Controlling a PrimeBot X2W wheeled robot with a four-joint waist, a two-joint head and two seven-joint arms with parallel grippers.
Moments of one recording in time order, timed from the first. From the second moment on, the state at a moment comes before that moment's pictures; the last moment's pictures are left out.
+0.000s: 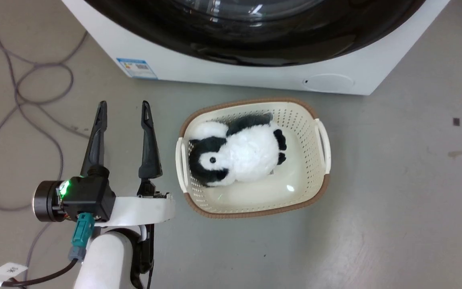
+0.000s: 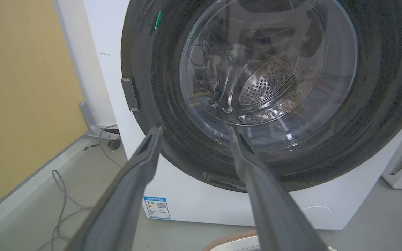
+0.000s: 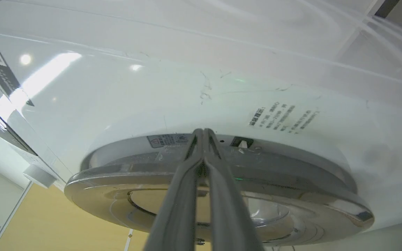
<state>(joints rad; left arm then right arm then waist) -0.25 0.05 -0.12 -0.08 -0.07 0.16 -0.25 -0.96 -0.26 -0.18 0.60 1.48 0.13 0.27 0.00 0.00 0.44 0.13</state>
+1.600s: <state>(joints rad) -0.25 0.05 -0.14 -0.04 -0.09 0.17 -0.26 -0.92 -0.28 0.08 0.53 1.52 0.13 0.49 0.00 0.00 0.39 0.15</state>
